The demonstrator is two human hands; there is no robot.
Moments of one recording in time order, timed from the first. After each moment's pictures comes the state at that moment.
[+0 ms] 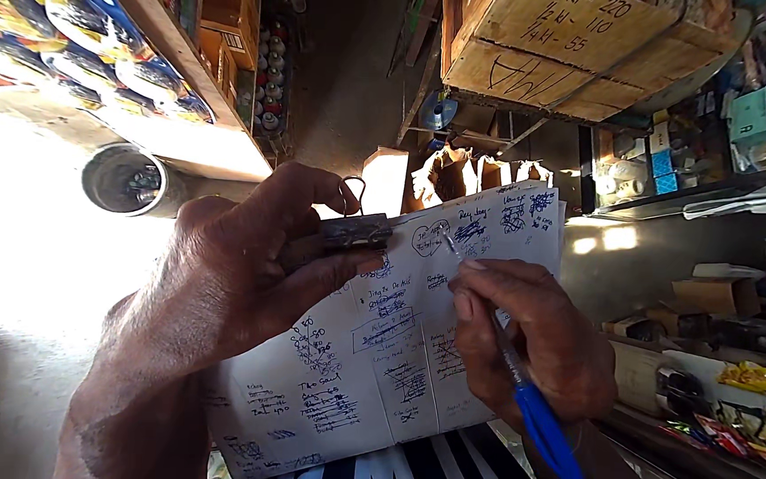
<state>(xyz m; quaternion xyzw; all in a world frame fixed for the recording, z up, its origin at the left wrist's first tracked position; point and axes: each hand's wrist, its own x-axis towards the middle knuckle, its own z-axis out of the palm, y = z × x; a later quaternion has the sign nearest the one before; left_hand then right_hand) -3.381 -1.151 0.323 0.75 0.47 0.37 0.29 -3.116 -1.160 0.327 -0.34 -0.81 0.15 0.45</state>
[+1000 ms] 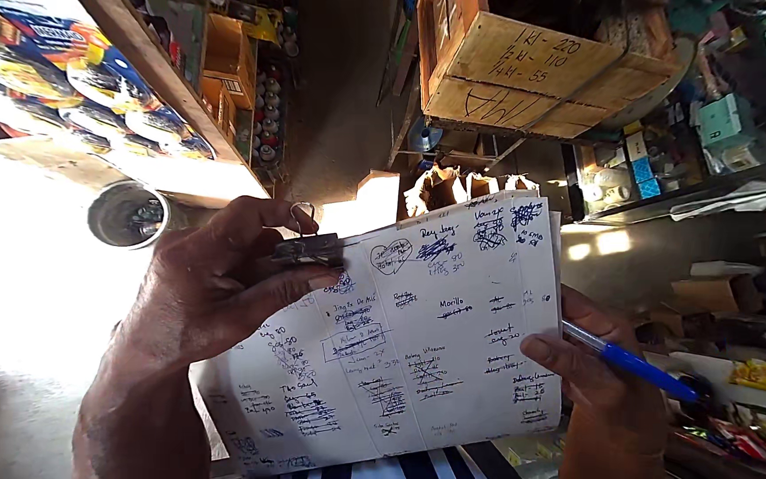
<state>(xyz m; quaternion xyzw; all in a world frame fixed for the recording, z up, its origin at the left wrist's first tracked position) -3.403 -1.145 0.304 0.71 0.43 0.44 0.33 -3.028 -1.156 0.340 -0.36 -0.63 0.57 0.40</state>
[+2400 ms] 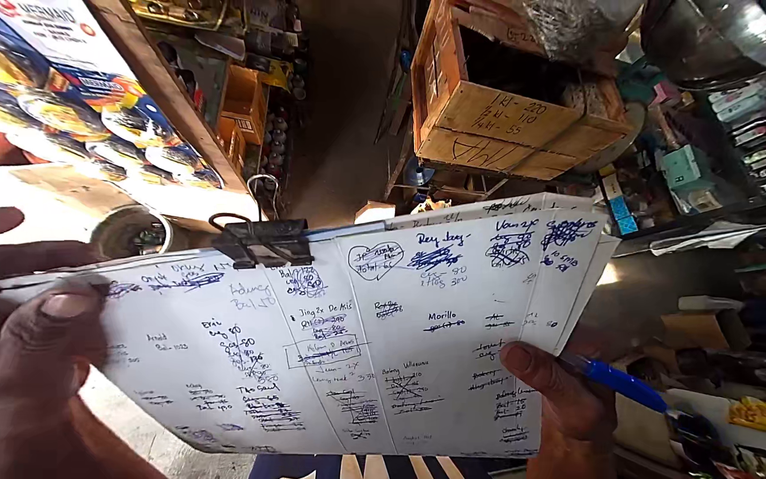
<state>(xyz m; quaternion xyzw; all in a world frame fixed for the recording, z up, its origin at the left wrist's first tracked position) -3.419 -1.202 0.353 0.47 0.60 0.59 0.25 -3.061 -1.149 0.354 -0.30 -0.65 0.50 0.49</state>
